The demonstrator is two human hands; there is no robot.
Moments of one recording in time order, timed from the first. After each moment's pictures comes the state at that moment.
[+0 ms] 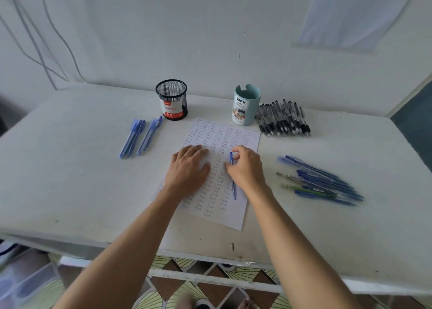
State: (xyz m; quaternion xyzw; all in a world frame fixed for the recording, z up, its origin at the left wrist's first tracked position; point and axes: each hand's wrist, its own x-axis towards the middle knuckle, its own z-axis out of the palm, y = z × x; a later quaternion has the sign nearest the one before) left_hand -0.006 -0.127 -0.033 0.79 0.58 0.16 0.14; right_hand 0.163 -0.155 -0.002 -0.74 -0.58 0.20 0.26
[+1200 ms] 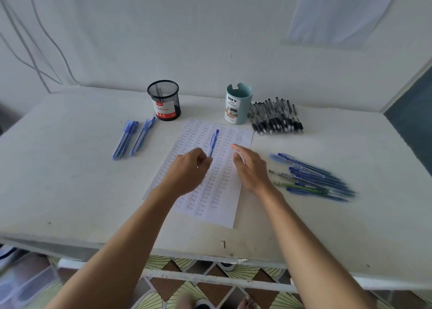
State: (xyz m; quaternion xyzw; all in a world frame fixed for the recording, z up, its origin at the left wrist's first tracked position) left_hand 0.014 -0.152 0.021 0.74 0.58 0.16 0.29; right_hand 0.204 -0.166 -0.020 -0.67 -0.63 0.24 0.31
